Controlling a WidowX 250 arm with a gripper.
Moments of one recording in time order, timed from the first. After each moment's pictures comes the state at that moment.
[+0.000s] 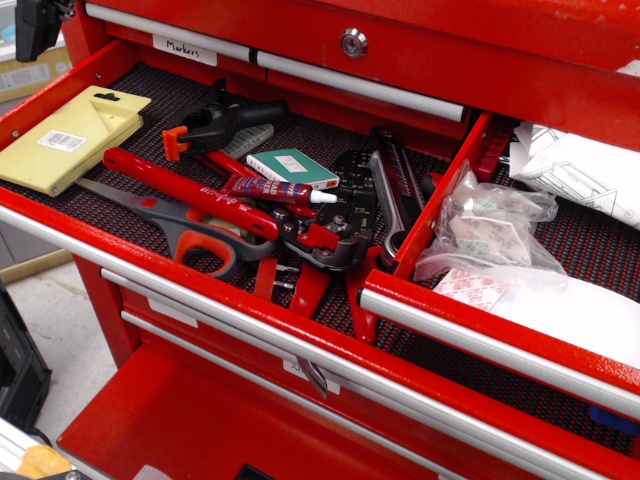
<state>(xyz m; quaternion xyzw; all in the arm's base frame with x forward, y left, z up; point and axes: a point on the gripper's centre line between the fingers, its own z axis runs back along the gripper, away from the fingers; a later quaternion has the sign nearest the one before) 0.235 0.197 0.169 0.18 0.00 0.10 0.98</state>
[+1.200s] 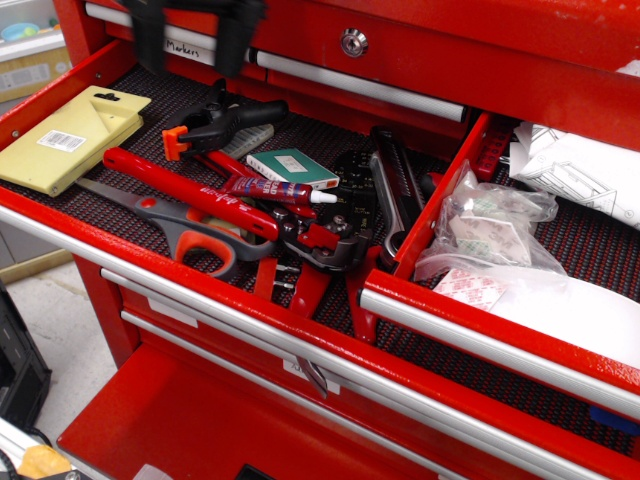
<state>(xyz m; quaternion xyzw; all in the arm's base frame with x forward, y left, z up) 0.305 0.087 0.133 0.12 0.09 0.55 0.82</state>
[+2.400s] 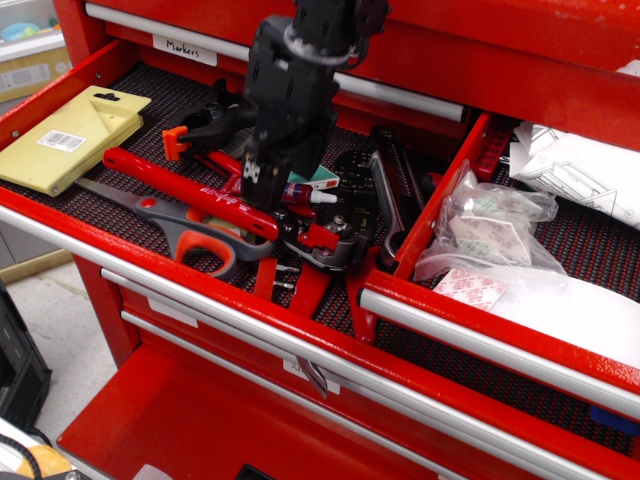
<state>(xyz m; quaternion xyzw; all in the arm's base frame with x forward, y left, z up) 0.296 0.034 0.064 0.11 -0.06 0.72 0.68</state>
